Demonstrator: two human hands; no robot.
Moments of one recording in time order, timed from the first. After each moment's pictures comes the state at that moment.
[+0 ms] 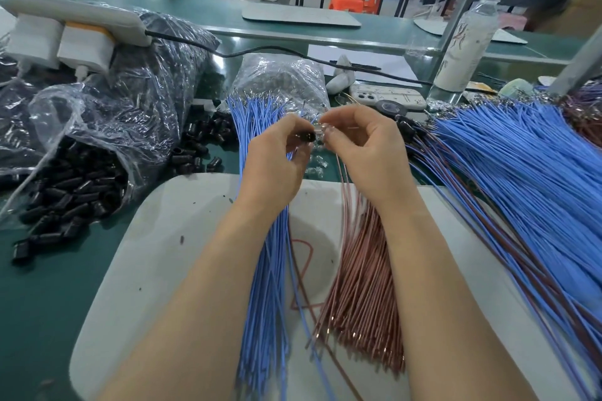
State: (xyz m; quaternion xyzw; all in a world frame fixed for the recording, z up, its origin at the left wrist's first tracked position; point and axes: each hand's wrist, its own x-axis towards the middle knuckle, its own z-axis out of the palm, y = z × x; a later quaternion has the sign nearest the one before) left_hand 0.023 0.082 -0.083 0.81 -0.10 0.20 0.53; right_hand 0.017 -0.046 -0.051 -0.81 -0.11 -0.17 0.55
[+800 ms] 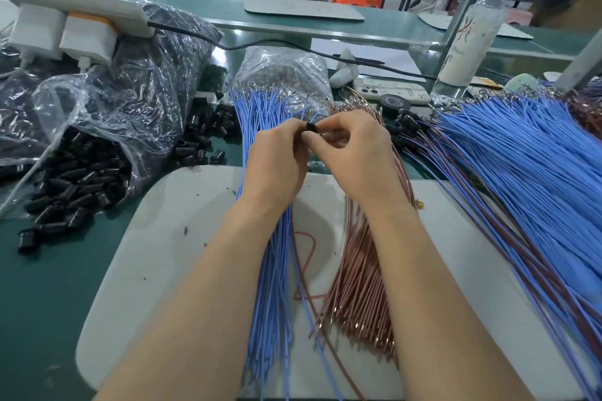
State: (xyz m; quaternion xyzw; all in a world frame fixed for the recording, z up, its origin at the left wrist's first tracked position) left_hand 0.028 0.082 -0.091 0.87 -0.07 0.24 0.42; right_hand 0.021 -0.031 -0.064 -0.87 -0.09 -0.21 0.43
